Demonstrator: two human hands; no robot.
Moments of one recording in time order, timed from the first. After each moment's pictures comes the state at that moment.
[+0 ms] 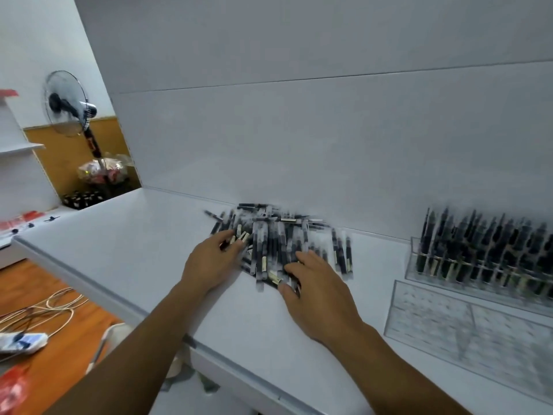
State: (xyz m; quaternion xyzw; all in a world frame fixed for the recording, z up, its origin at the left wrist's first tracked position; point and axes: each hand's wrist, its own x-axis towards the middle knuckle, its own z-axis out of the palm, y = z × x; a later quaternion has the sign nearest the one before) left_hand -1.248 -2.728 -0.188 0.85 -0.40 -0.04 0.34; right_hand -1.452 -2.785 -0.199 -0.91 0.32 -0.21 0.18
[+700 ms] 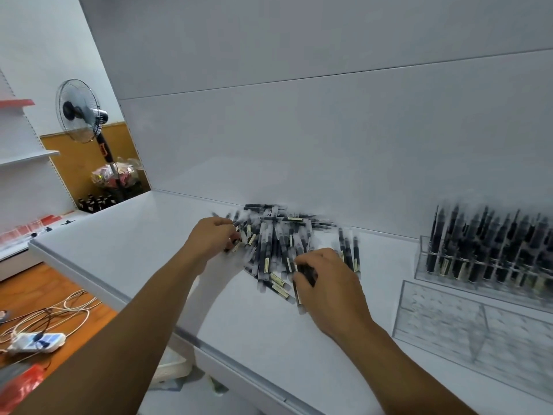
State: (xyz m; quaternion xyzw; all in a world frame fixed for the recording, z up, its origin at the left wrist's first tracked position) left_hand -1.231 -2.740 -0.150 0.80 -0.30 -0.17 0.49; right_hand -1.456 -2.786 -0.191 -0.84 0.35 -0.30 0.28
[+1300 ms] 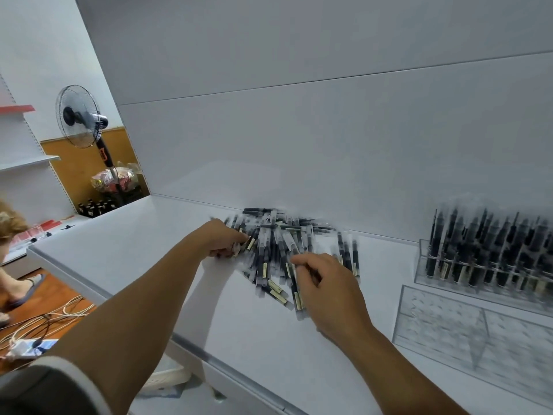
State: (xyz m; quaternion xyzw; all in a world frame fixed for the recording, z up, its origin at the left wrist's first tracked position) left_hand -1.216 -2.768 -0.140 0.90 -0.31 -0.19 0.25; right_hand -1.456 -2.788 -0.190 -0.81 0.33 -0.35 0.34
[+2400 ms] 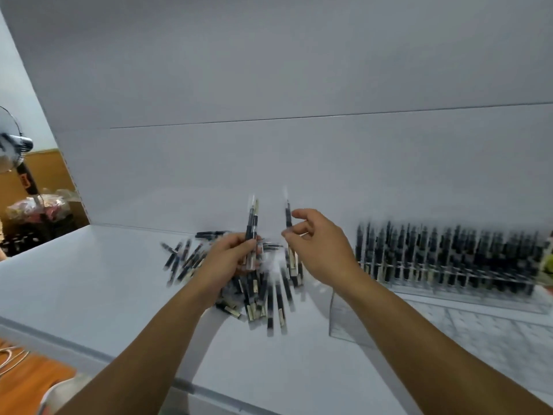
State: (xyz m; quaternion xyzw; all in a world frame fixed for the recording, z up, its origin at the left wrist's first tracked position) left_hand -1.332 -2.761 -0.137 0.61 -0.43 -0.32 0.58; right_hand -1.508 -2.815 -0.104 -0.77 0.37 -0.38 0.36
